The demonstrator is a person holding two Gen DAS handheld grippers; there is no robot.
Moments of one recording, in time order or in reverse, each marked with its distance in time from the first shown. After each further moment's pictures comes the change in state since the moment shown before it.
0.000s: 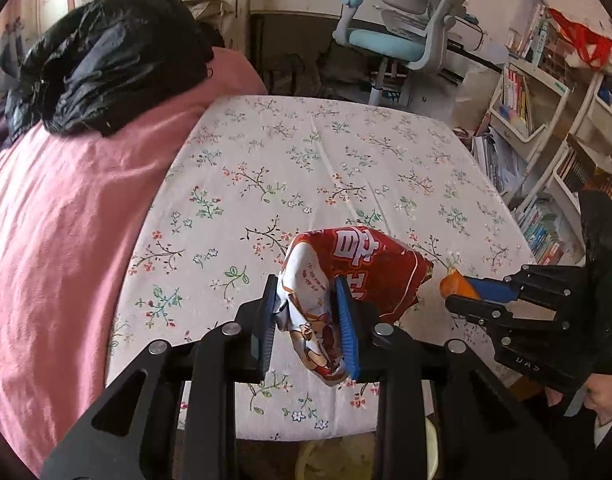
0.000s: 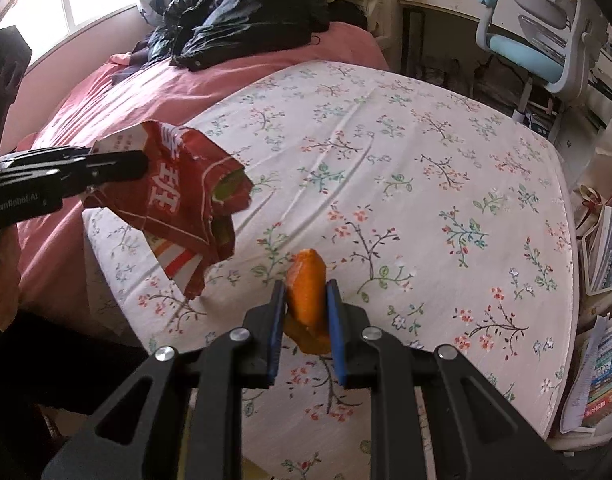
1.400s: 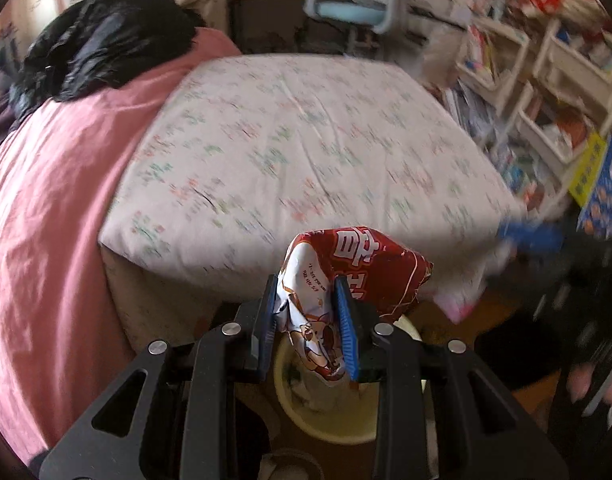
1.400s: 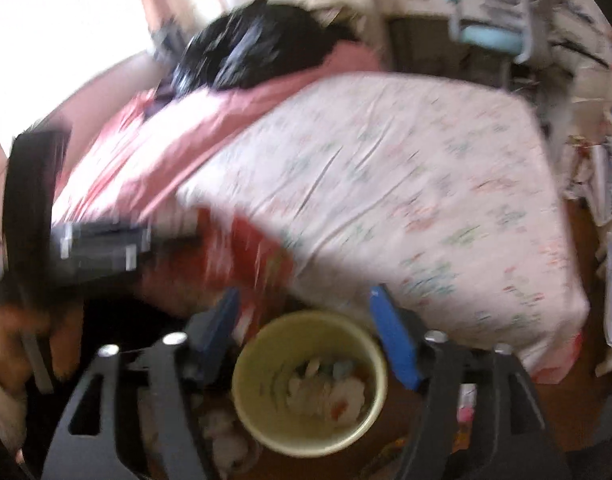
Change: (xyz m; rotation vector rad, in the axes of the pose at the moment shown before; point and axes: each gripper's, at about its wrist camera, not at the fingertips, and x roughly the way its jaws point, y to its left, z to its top) left arm -0.074 -0.045 -0.130 0.089 0.098 -0.023; right arm -0.095 0.048 -0.091 0.173 -0.141 0.063
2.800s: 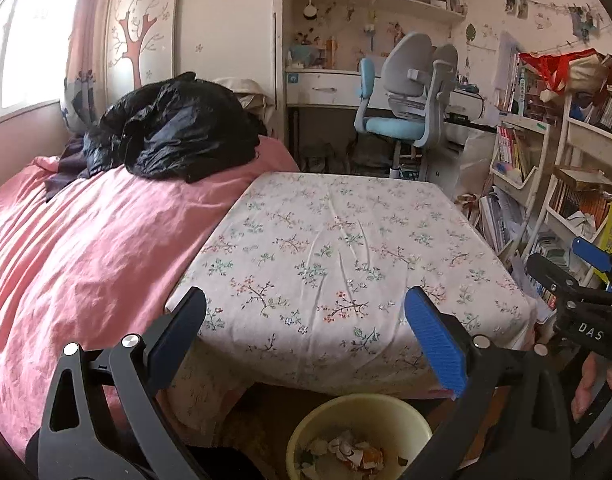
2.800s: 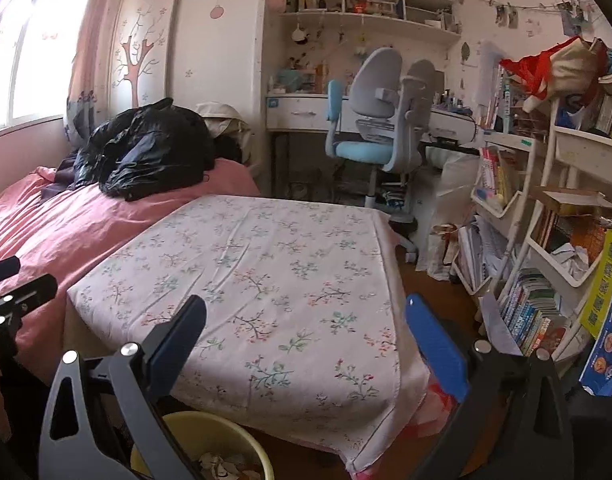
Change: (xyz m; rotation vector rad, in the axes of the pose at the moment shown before) left arm -0.073 -0.015 0.000 -0.108 -0.457 0.205; right arm -0.054 -0.014 0.002 -0.011 -0.405 -0.469
